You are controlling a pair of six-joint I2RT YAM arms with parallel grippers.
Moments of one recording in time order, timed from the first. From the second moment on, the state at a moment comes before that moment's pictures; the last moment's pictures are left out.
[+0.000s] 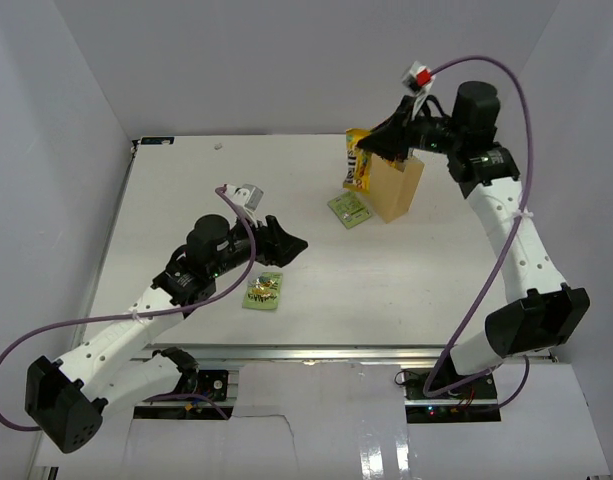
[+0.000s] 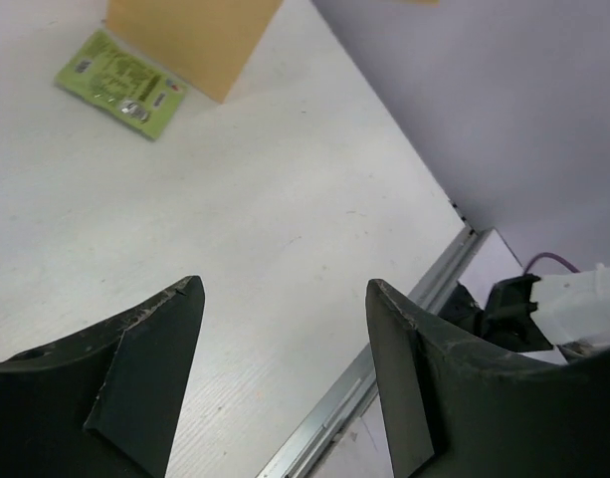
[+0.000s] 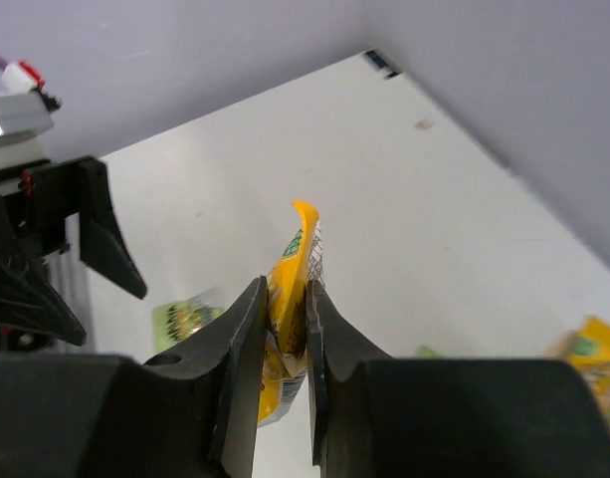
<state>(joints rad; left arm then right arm) -0.65 0.97 0.77 0.04 0.26 -0.52 0.26 1.50 1.62 -0.31 -0.96 -0.01</state>
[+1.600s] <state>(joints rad) -0.65 0.84 0.59 -0.27 -0.07 -0.66 0.11 1.78 1.67 -0.18 -0.47 -0.42</state>
